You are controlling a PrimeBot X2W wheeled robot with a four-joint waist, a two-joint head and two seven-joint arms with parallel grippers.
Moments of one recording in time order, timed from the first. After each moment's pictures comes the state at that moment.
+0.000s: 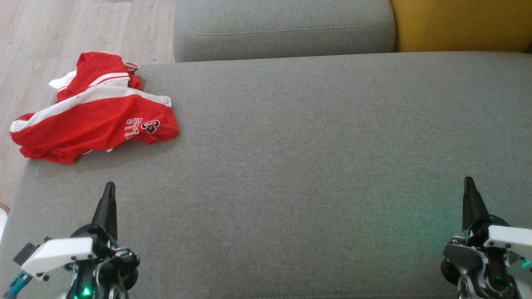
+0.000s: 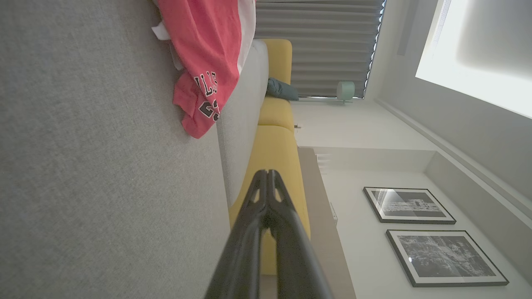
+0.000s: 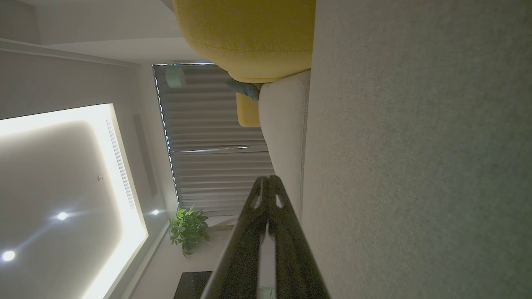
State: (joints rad) left arm -0.05 0.04 0.08 0.28 -1.62 -0.12 0.11; right arm -0.05 -0.05 -0.13 0.28 1.60 0.12 0.11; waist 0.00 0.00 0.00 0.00
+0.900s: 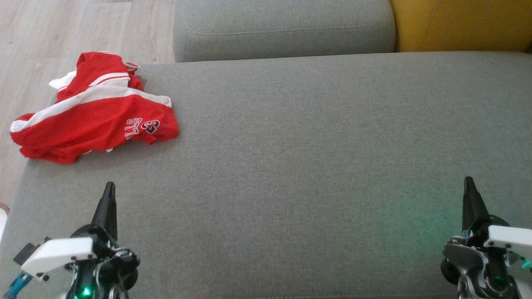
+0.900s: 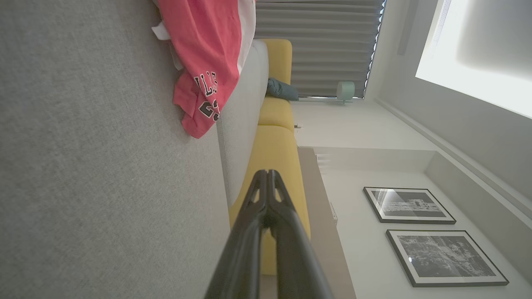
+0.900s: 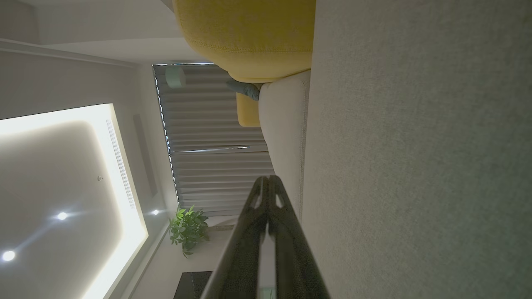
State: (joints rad) left arm -0.05 0.04 0.08 0.28 -1.62 -0.12 0.11; right arm -0.05 -0.05 -0.13 0.28 1.60 0.12 0.11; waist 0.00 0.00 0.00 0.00
